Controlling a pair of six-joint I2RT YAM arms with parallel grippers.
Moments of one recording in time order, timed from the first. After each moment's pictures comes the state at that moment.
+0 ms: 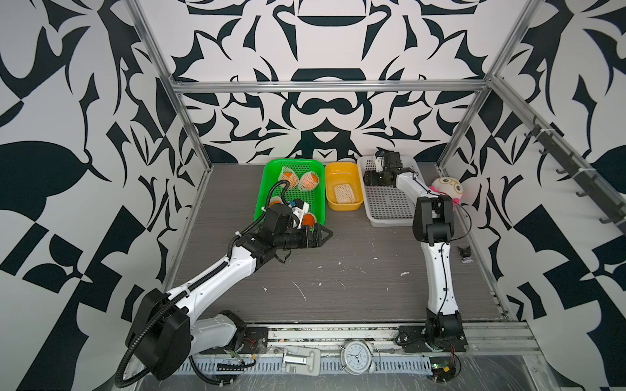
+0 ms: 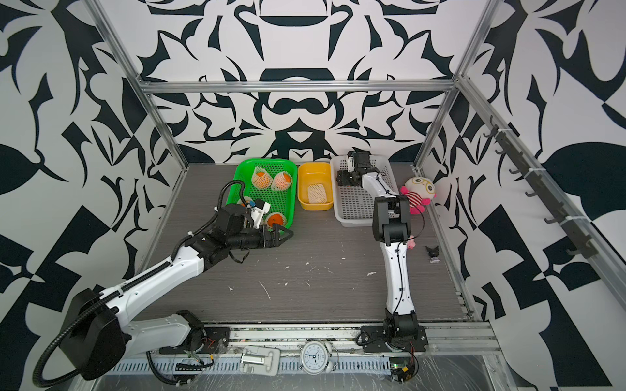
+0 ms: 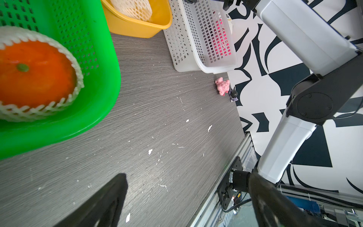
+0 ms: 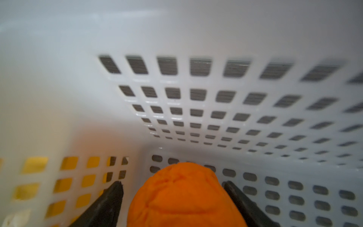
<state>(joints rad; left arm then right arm) -0.61 1.22 0.81 -0.18 0.48 -0.68 0.11 2.51 2.13 -0.44 -0.19 0.05</state>
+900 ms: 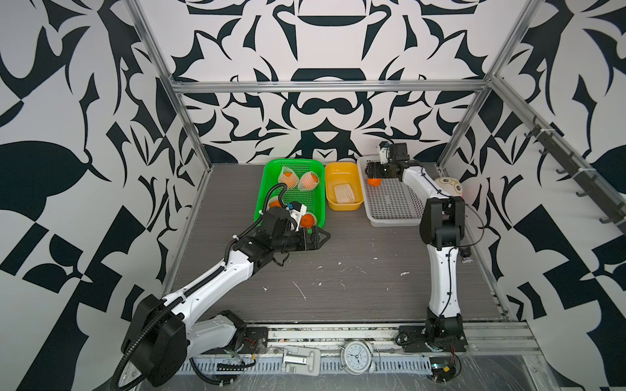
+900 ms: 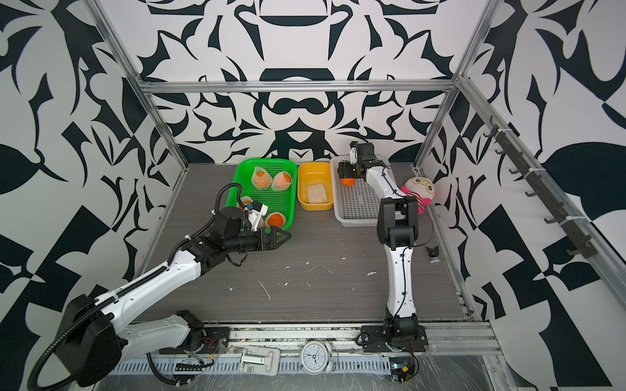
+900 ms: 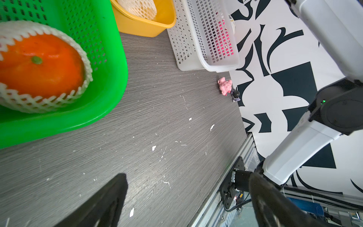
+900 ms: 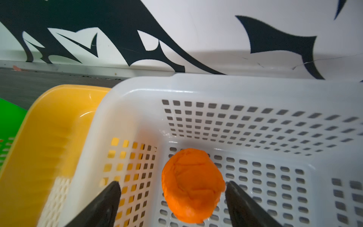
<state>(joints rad) -0.61 1.17 0.77 -0.19 0.46 -0.68 0.11 2.32 2.06 -0.49 -0.20 0.06</state>
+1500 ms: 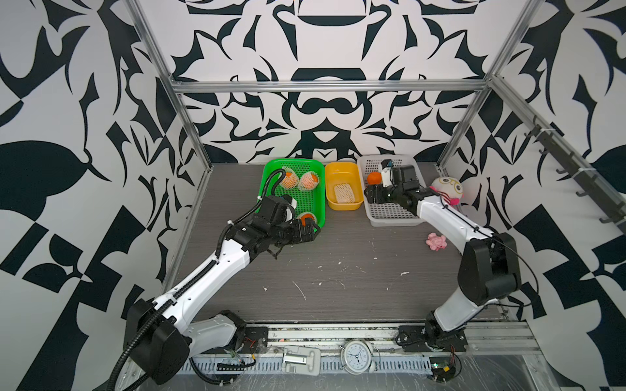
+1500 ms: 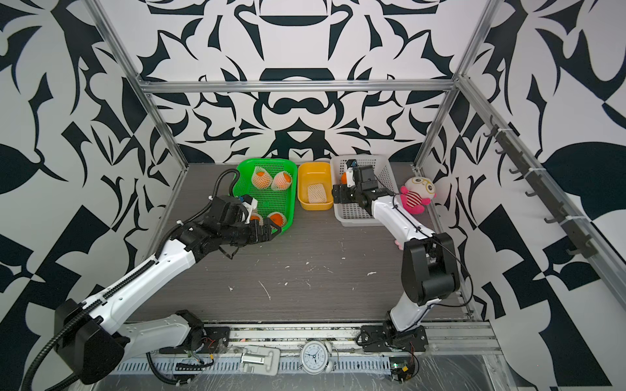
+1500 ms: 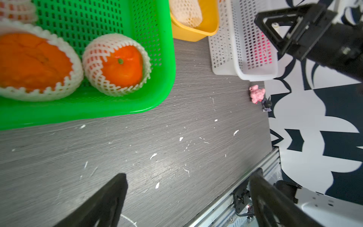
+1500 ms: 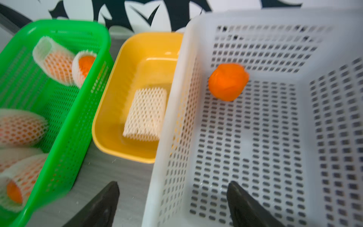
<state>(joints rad) -0.57 1.21 1.01 -0.61 0.30 -0.65 0.28 1.64 1.22 -0.34 -0.11 0.14</state>
